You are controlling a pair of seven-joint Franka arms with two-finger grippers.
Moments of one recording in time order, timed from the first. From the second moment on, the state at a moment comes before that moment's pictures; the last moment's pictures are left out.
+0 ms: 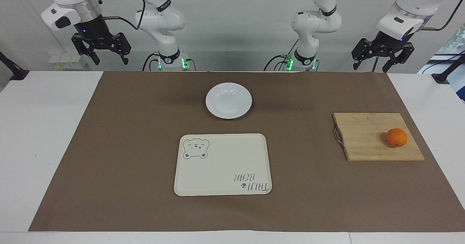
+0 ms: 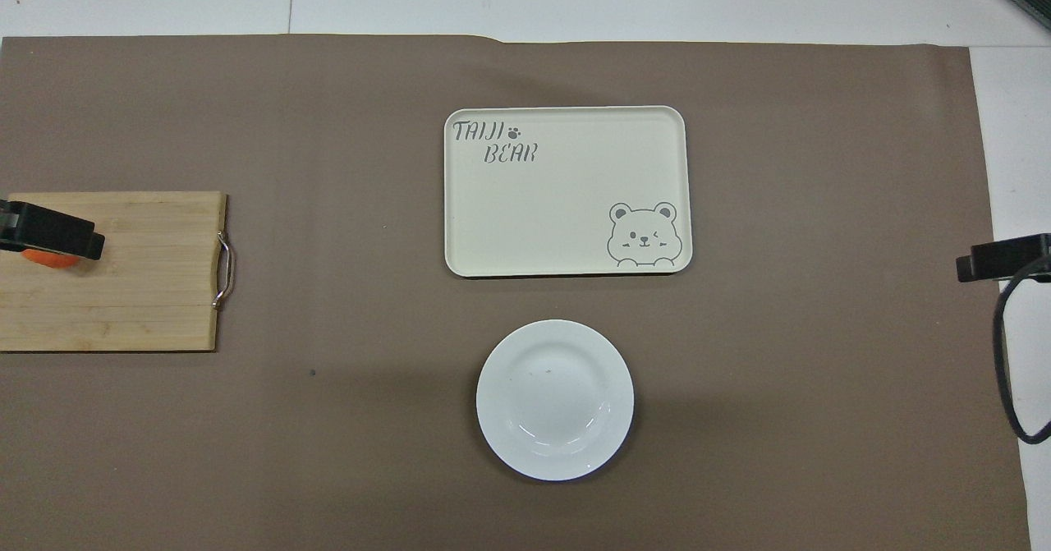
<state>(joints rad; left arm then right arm) -0.08 0.00 0.00 -1.43 -0.01 1.41 0.11 0.02 -0.11 -0.07 -1.59 0.01 1.49 -0.03</state>
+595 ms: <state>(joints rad) -0.09 0.00 0.00 -1.43 -0.01 1.41 0.11 0.02 -0.11 -0.07 -1.59 0.01 1.49 -0.03</state>
